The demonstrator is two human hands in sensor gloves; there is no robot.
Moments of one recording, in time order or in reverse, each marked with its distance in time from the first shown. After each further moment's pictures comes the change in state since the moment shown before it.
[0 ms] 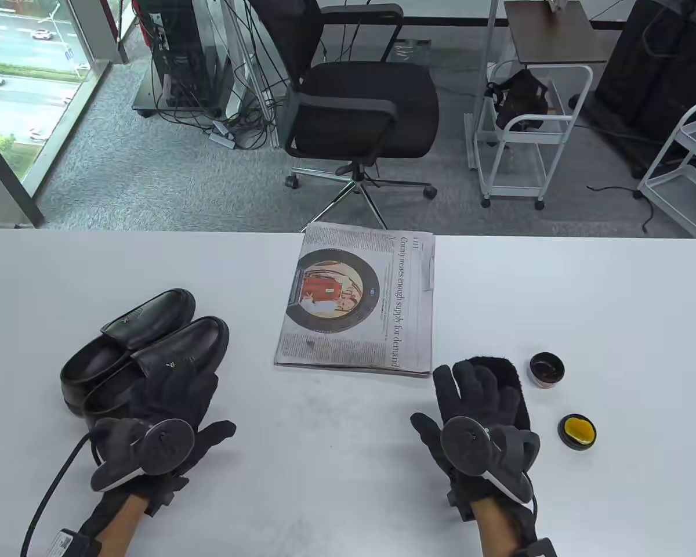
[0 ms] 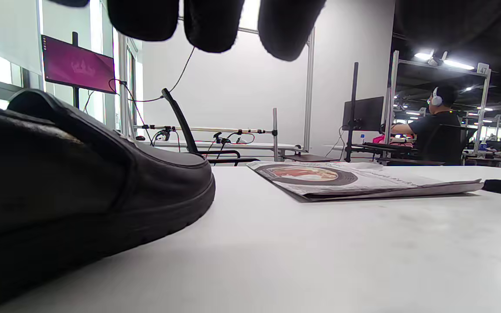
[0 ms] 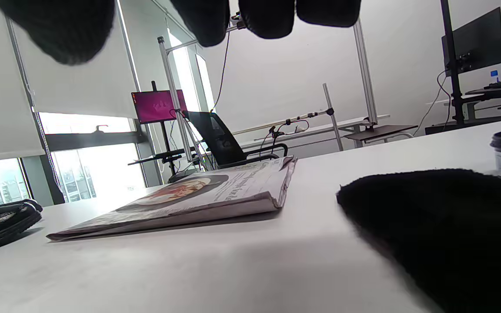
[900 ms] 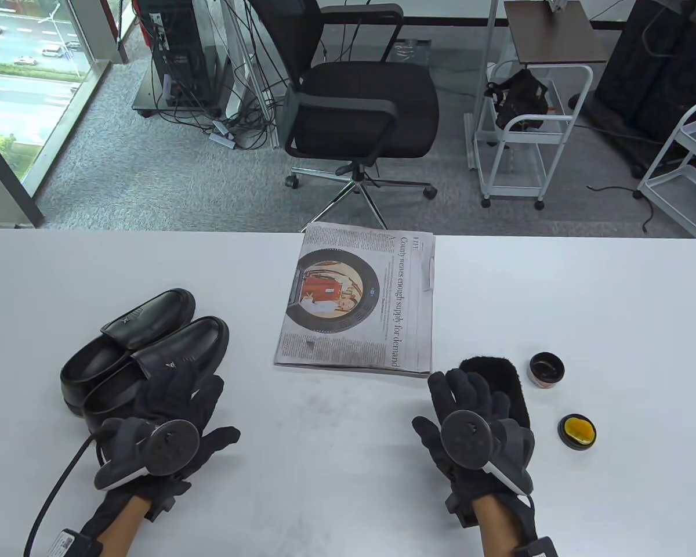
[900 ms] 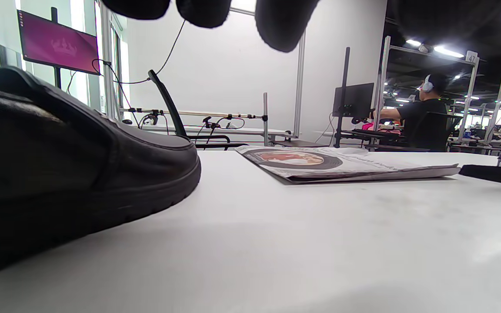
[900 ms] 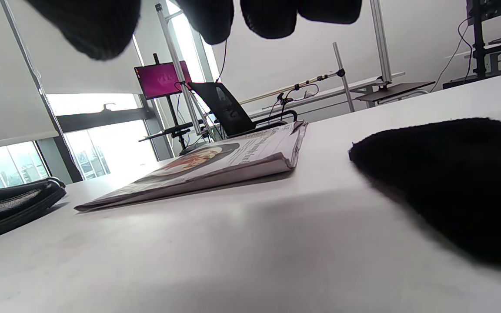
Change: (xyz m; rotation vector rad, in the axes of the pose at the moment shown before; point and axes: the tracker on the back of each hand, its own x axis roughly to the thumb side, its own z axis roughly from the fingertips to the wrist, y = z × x) left_hand 0.006 -0.005 -0.001 -0.060 -0.039 0.016; right_hand -0.003 0.009 -0.004 0.122 -0.022 -0.057
